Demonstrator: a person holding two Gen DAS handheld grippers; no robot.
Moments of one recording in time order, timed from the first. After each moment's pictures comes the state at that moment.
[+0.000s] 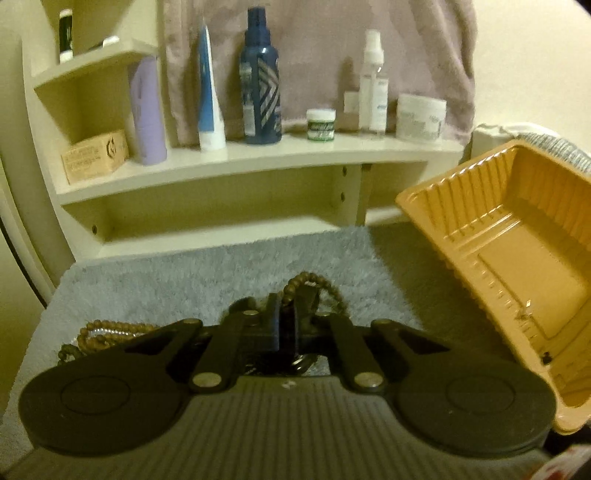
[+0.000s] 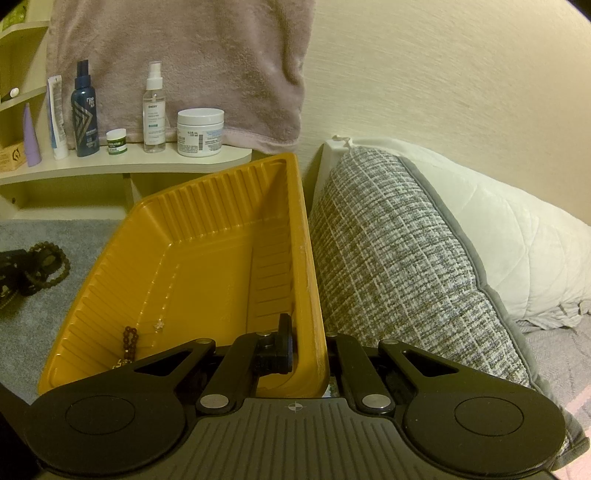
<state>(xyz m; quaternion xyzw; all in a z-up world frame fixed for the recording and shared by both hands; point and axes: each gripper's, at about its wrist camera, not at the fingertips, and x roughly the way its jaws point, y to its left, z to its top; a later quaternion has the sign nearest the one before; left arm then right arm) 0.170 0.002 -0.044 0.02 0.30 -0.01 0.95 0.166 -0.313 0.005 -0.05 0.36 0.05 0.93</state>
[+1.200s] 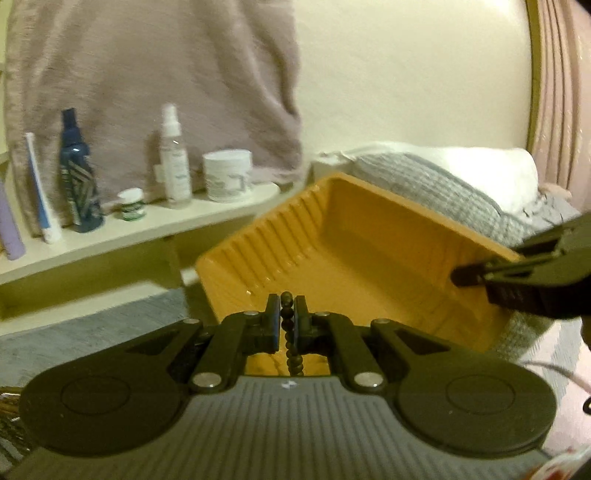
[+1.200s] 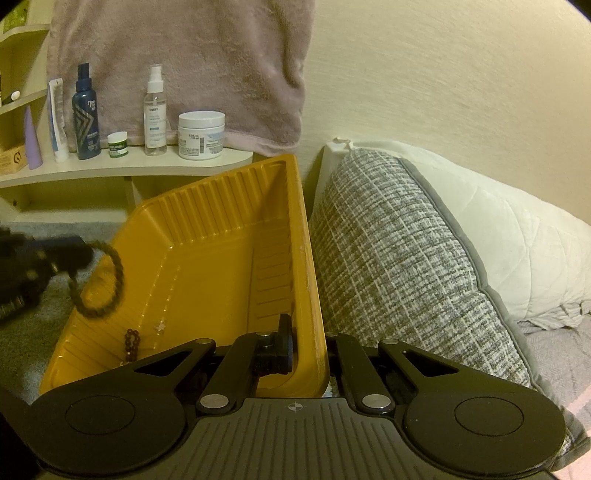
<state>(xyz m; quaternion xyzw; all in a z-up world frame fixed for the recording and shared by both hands) 0.141 -0.118 -0.002 0.06 0.25 -0.19 0.95 0.167 -0.313 0.008 -0.05 0.36 0.05 0.93</state>
